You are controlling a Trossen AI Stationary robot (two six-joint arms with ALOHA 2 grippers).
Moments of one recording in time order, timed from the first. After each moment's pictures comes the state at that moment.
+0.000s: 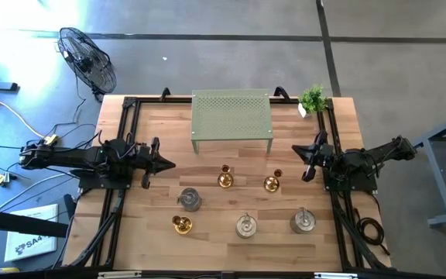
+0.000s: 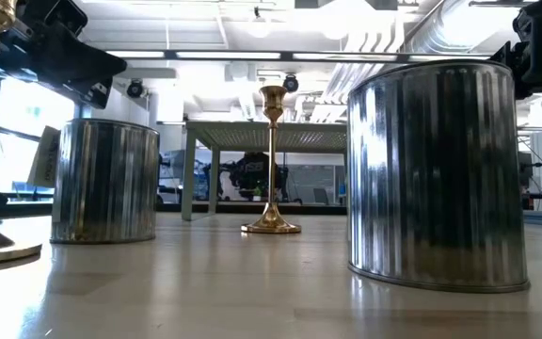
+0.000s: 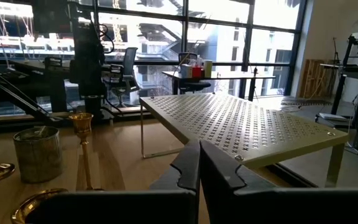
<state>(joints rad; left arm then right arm) -0.01 0.30 0.14 0.11 0.08 -0.11 0.31 0.01 0.02 0.10 0.71 -0.09</state>
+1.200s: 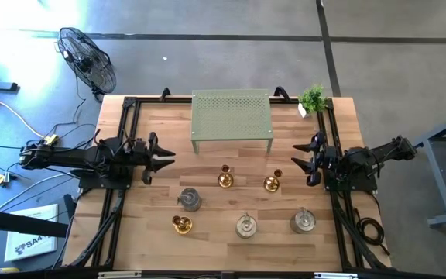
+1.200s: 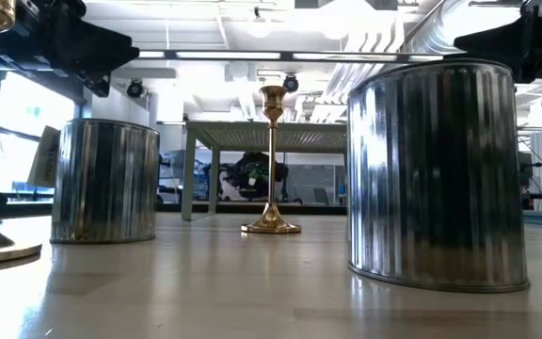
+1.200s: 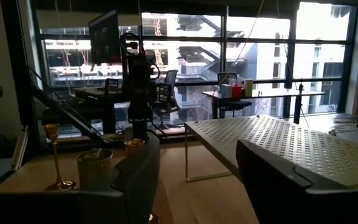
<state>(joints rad) -0.01 0.30 0.14 0.24 -0.02 -0.12 0.31 0.01 0.02 0.20 0.53 -0.08</state>
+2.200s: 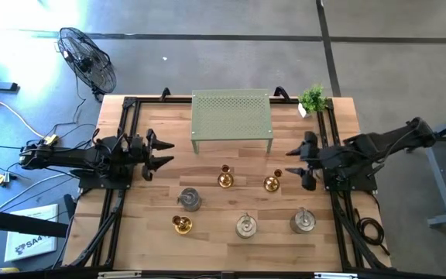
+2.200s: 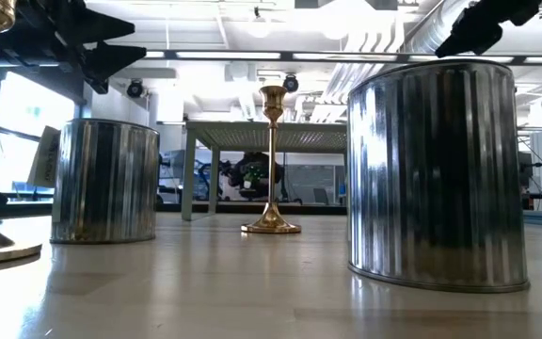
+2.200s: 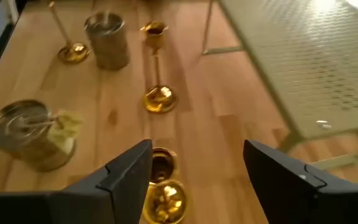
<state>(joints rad) -0.01 0.30 0.14 0.31 -0.10 -0.16 0.32 0.78 0.80 -0.69 0.38 0.30</state>
